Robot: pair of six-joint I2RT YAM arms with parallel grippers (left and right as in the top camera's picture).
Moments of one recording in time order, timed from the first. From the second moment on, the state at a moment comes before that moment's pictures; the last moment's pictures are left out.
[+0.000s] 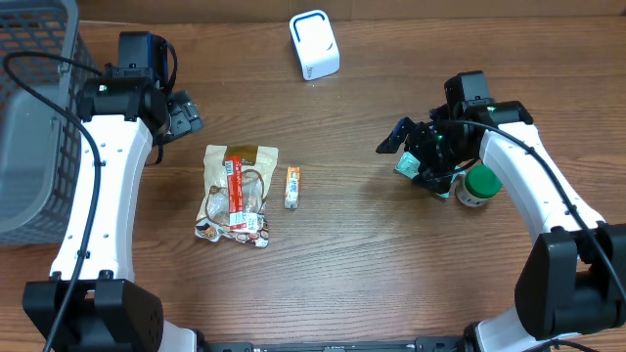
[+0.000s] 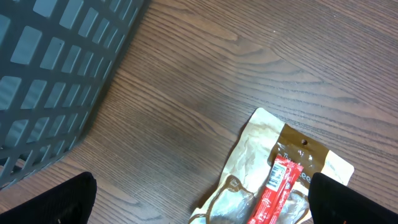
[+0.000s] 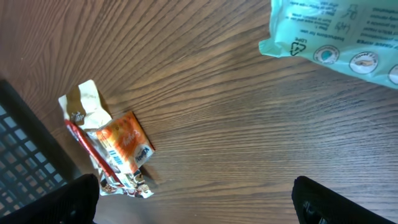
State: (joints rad) left arm 0.00 1.67 1.61 -1.16 -0.27 -0.47; right arm 0.11 1.73 1.30 -0.95 -0.50 0.65
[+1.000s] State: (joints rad) left arm 0.00 1.67 1.61 -1.16 -0.27 -0.47; right arm 0.21 1.73 1.30 -0.90 -0.50 0.57
